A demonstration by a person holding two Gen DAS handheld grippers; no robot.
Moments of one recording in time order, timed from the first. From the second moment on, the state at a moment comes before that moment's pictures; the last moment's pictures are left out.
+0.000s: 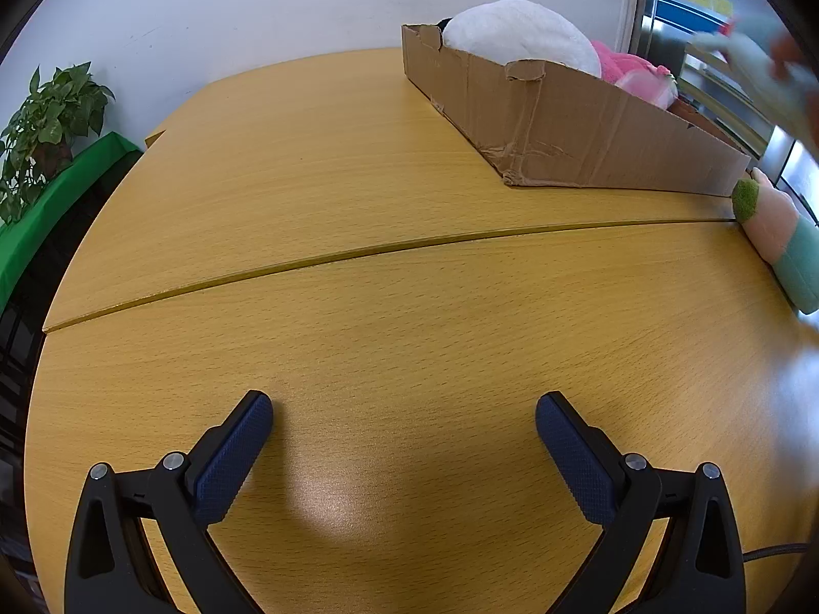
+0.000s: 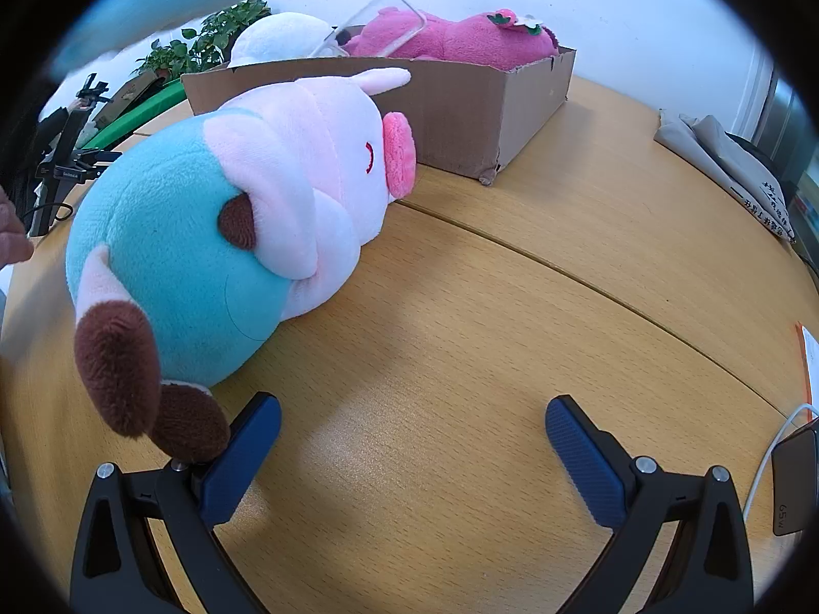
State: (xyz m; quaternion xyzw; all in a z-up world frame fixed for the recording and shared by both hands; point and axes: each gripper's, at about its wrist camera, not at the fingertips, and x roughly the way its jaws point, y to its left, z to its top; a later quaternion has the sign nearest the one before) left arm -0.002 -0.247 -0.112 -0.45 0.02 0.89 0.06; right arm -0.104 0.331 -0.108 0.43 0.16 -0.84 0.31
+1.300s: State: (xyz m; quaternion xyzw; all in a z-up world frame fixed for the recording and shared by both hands) left arm 0.005 -0.247 -0.103 -0.45 0.02 0.89 0.06; right arm -0.102 0.331 -0.106 0.43 0.16 -0.84 0.30
